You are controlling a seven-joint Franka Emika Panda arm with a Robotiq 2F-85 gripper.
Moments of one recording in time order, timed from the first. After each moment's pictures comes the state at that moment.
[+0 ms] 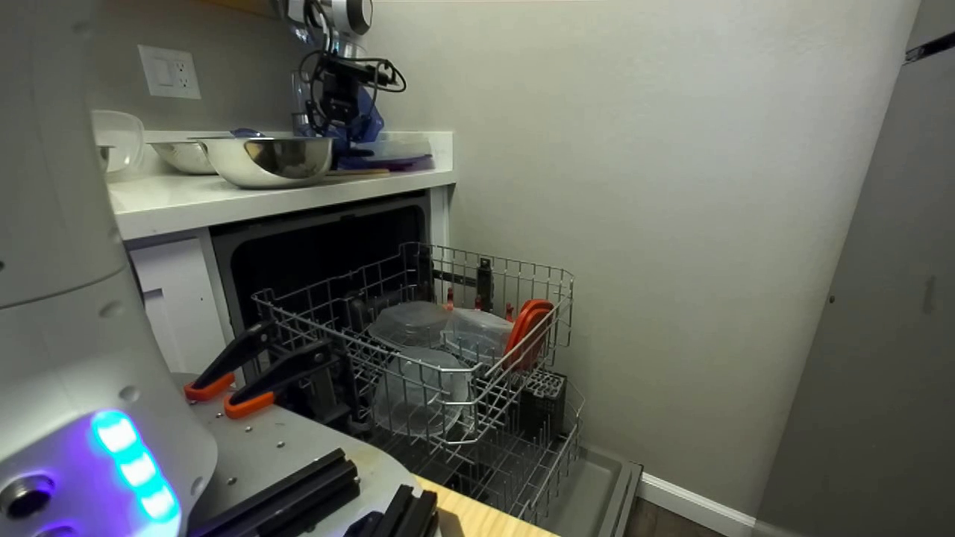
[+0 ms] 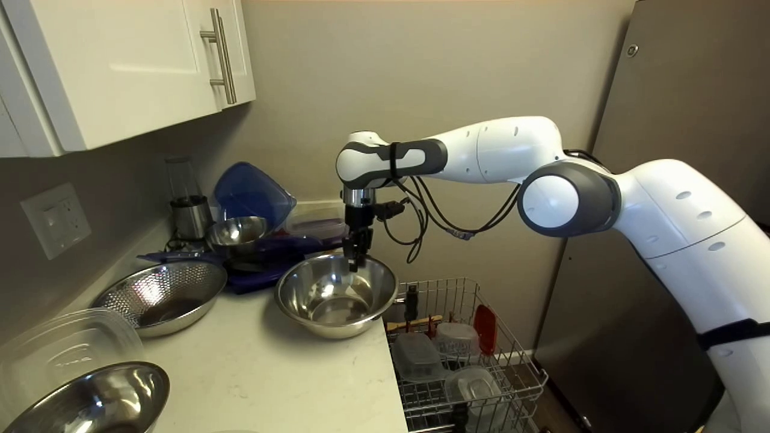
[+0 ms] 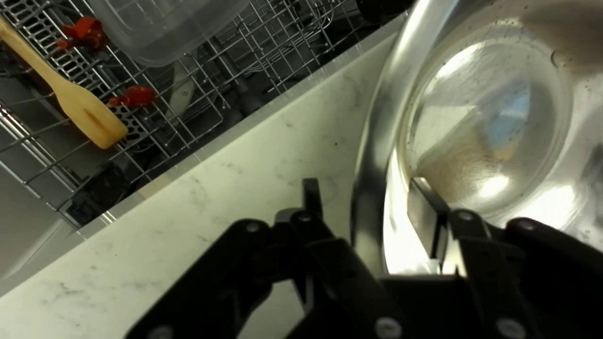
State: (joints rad) arm 0.38 0.85 0.23 -0.99 0.01 1.73 -0.37
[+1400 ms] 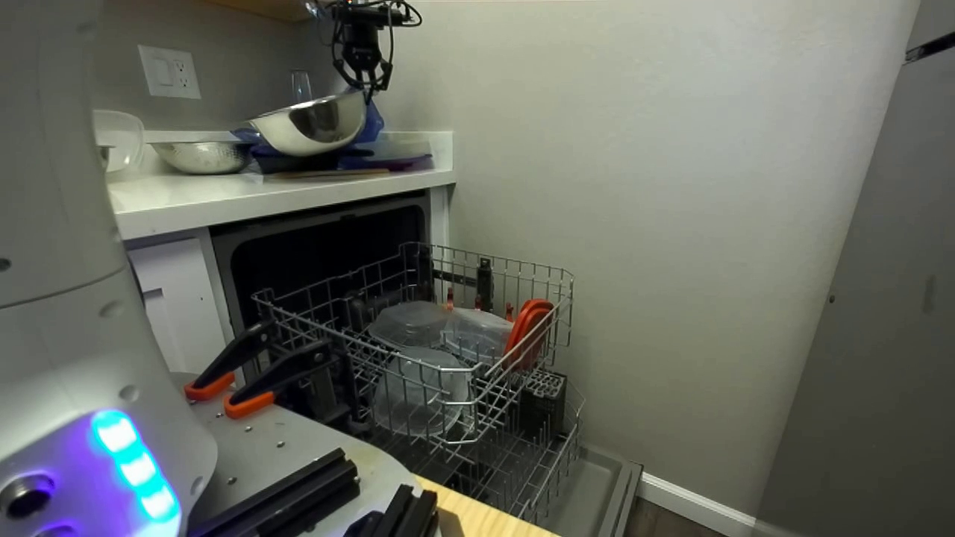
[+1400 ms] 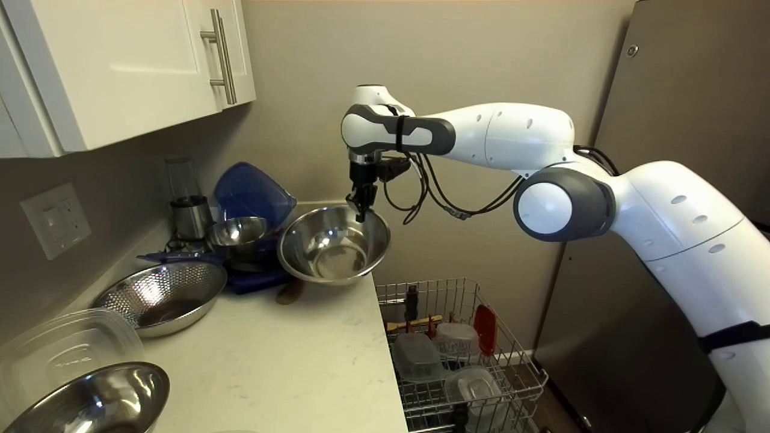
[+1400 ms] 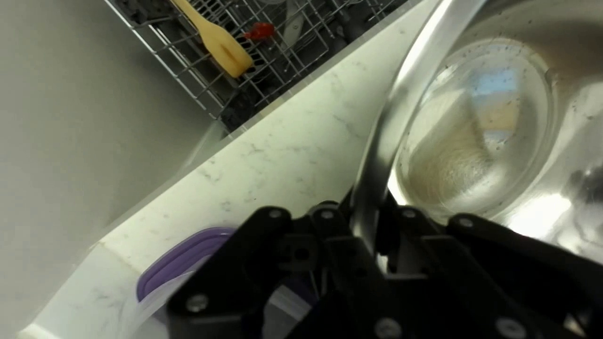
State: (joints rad) arm 0.41 0.86 0.14 -0.74 -0.09 1.72 -0.30
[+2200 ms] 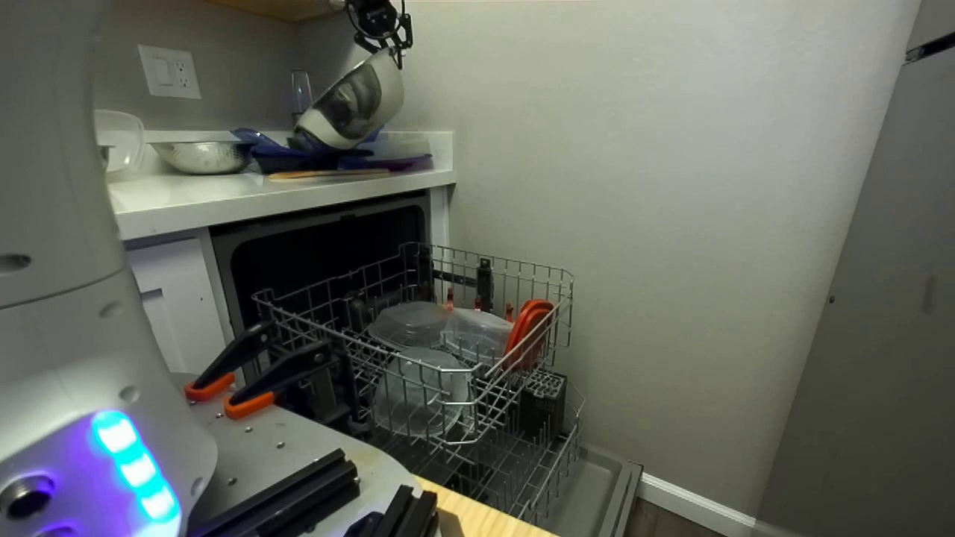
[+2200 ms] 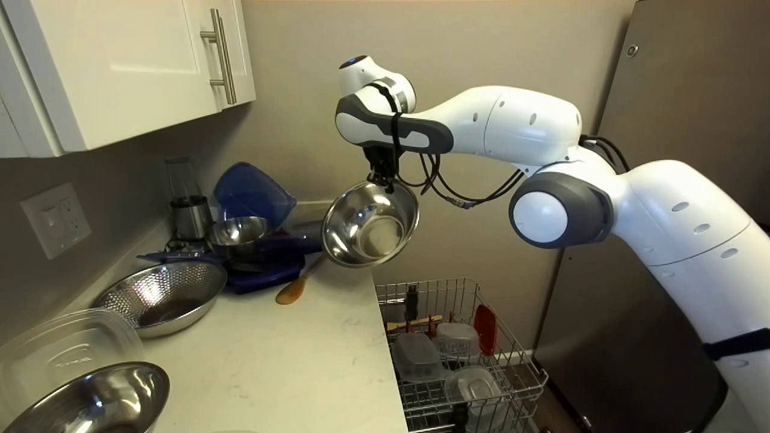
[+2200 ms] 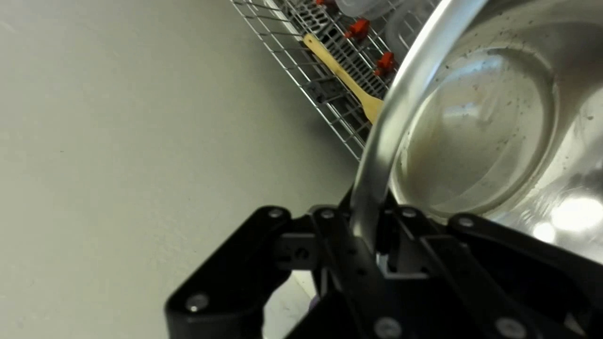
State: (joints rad) arm 0.53 0.83 -0.05 -0.64 -0.37 1.54 -0.22
